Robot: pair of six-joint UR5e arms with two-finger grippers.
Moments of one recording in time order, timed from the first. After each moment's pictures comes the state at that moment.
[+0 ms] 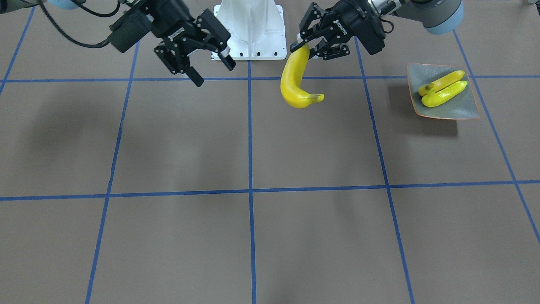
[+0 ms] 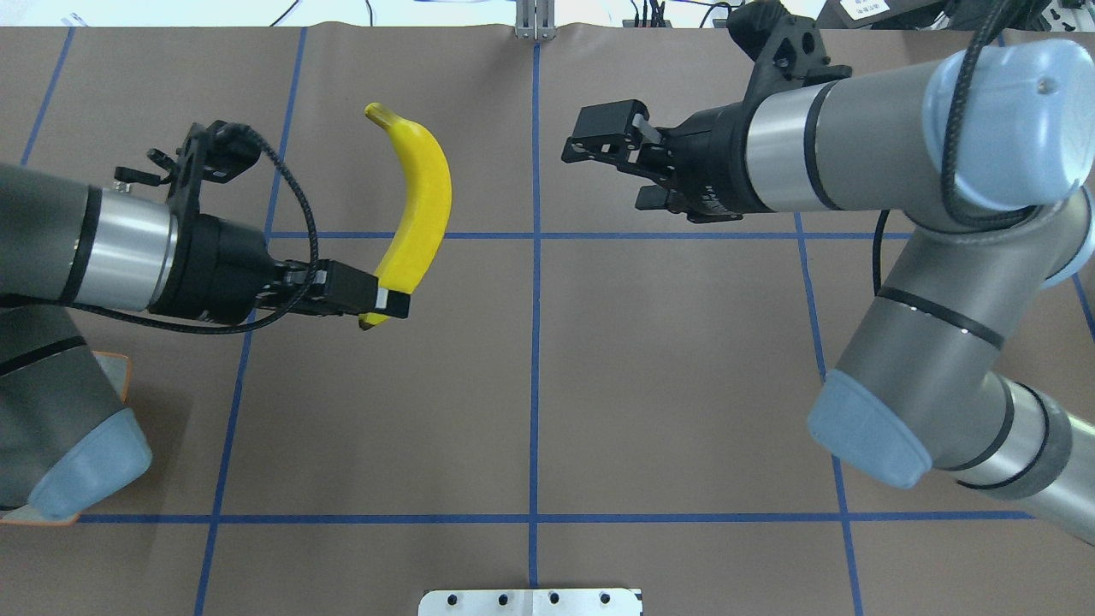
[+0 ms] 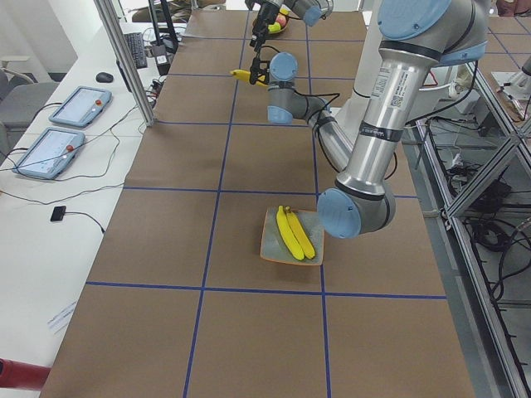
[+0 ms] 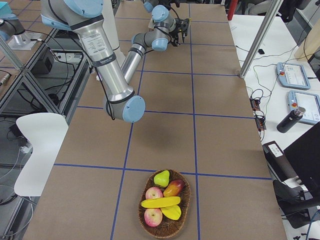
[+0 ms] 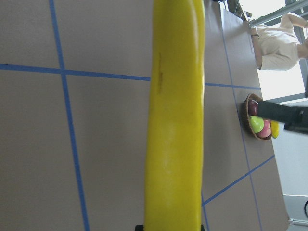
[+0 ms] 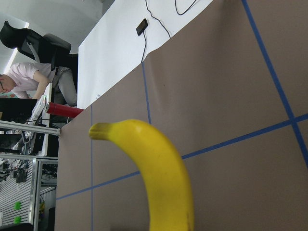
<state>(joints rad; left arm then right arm) -0.71 -1.82 -2.06 -2.41 -2.19 -1.32 0.74 -1.08 2.05 -1.14 1.90 1.57</state>
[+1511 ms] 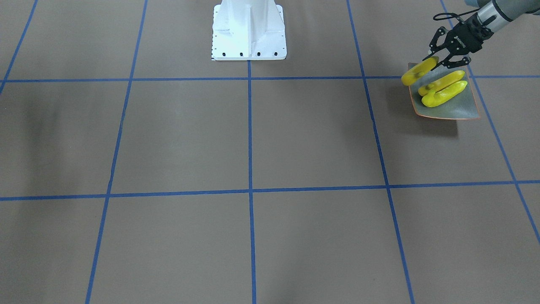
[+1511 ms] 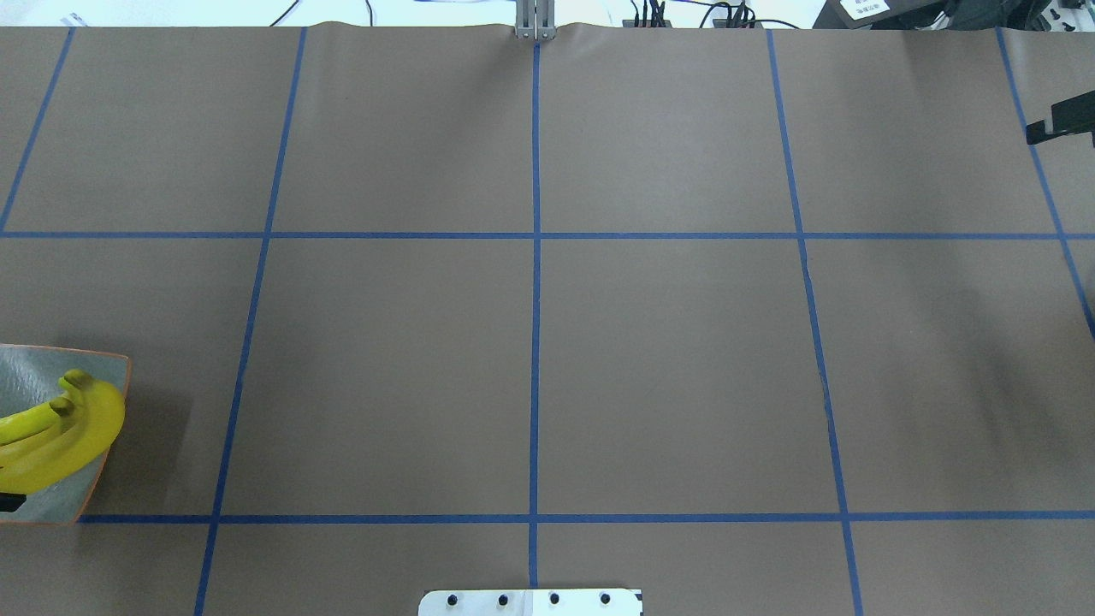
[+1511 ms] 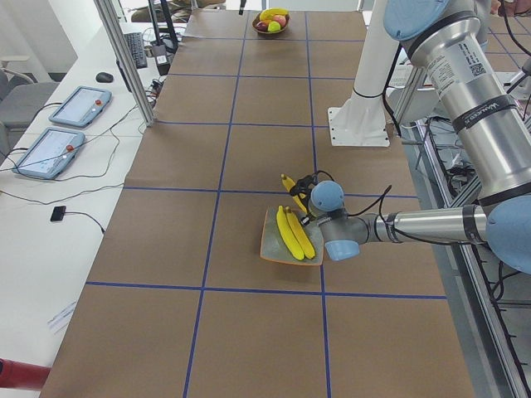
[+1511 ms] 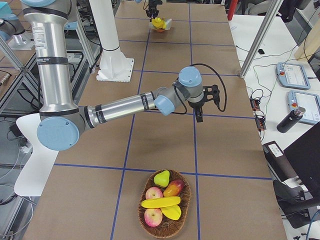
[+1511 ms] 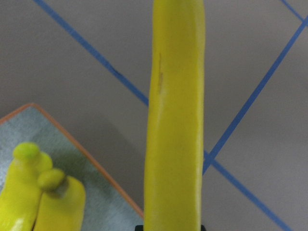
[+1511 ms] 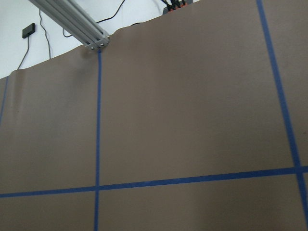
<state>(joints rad) -0.75 -1.05 -1.75 -2.98 -2.25 -0.34 1.40 -1.50 1.75 -1.14 2.38 0.54</state>
